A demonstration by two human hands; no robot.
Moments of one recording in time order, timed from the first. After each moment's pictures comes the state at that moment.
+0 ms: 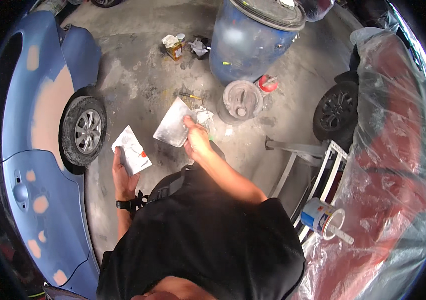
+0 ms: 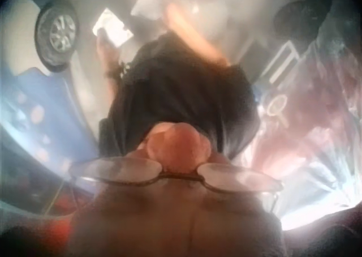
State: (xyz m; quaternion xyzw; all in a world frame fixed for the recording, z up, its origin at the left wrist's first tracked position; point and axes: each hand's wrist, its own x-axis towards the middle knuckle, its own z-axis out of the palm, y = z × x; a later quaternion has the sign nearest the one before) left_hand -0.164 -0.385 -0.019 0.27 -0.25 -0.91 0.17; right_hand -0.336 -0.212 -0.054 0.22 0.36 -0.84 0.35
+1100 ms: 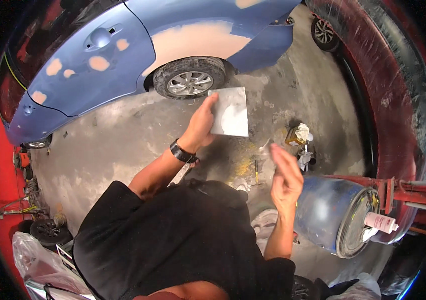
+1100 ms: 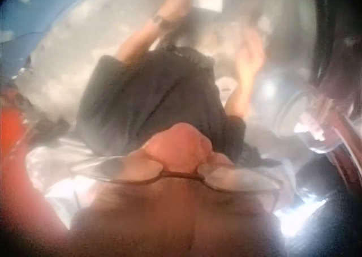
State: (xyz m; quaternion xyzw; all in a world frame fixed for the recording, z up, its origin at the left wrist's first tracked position) left_hand -0.286 -0.576 0.073 0.31 -0.20 -0.80 0.47; right_hand -0.493 -0.428 0.109 -0.68 0.51 -0.49 0.19
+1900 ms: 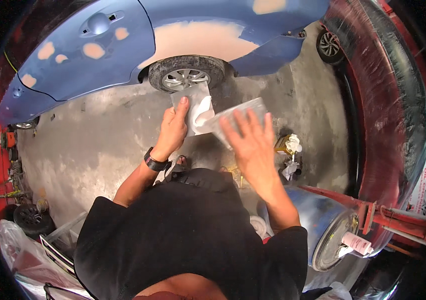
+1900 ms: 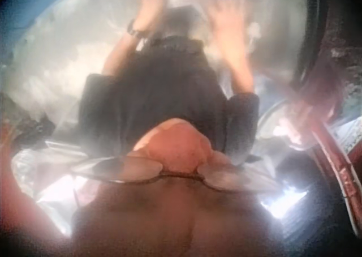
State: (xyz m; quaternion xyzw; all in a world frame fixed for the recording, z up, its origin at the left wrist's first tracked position) left_hand -0.209 -0.608 0.055 0.49 -0.42 -0.54 0.55; right_hand -0.416 -0.572 0.134 -0.87 0.47 -0.13 0.00
